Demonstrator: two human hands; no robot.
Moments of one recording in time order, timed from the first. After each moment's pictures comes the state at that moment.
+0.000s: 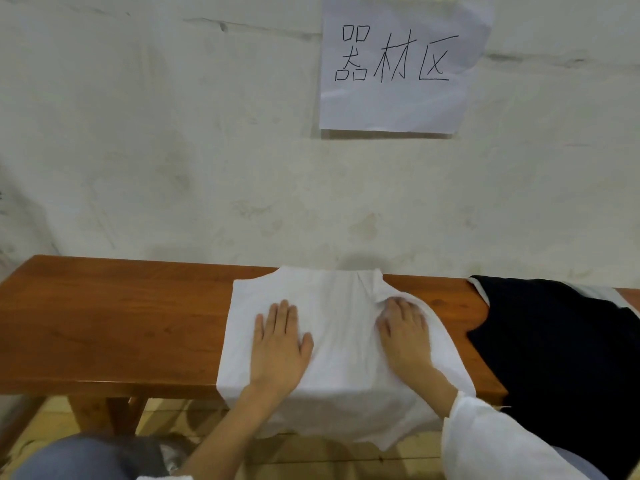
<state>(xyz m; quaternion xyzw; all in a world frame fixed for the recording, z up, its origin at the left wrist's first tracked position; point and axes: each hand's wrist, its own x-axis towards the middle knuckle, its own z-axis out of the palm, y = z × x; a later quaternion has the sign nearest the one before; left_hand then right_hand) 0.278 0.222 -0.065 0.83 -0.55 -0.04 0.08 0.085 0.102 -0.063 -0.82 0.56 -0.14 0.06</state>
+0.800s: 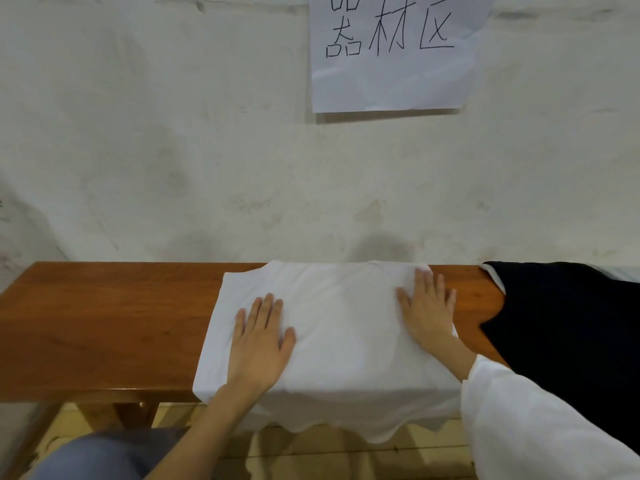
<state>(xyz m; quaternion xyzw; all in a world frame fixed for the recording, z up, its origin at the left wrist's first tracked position) 0.313 0.228 -0.065 0.82 -0.56 -0.04 0.07 0.074 0.049 -0.067 -0.77 0.63 -0.08 0.09</state>
